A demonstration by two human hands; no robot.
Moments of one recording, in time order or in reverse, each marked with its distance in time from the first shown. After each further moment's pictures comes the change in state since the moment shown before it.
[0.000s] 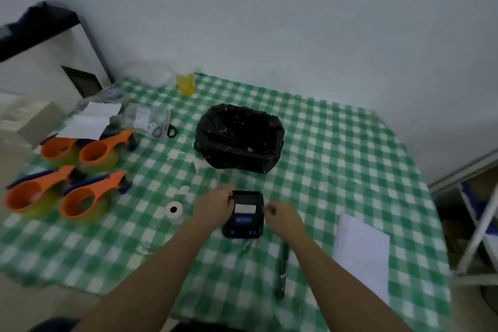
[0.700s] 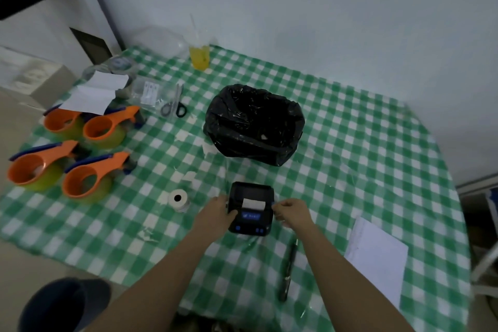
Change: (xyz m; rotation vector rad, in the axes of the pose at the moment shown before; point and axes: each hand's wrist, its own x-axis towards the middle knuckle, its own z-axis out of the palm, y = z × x) left_hand 0.005 -0.033 0.045 -0.260 -0.105 -0.229; right_hand 0.045 0.021 0.014 0.457 -0.101 0.339
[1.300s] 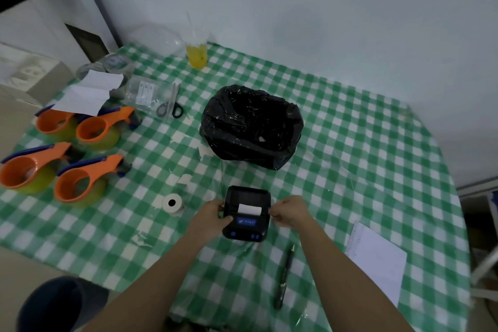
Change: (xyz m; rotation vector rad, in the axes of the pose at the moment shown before) left_hand 0.013 -0.005 0.000 -0.193 -0.021 -0.067; right_hand 0.020 -0.019 -0.008 0.012 -0.084 0.150
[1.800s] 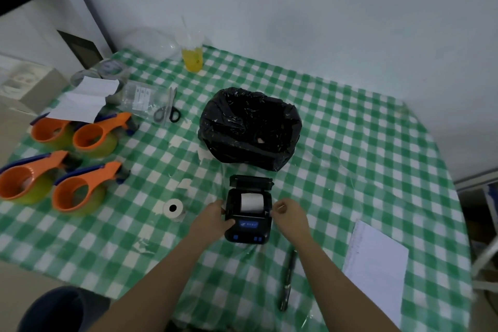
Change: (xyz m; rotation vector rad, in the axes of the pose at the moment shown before) left_hand 0.006 0.002 -0.003 0.066 -0.051 0.037; right_hand -0.018 0.016 0.015 -0.237 0.190 -0.275
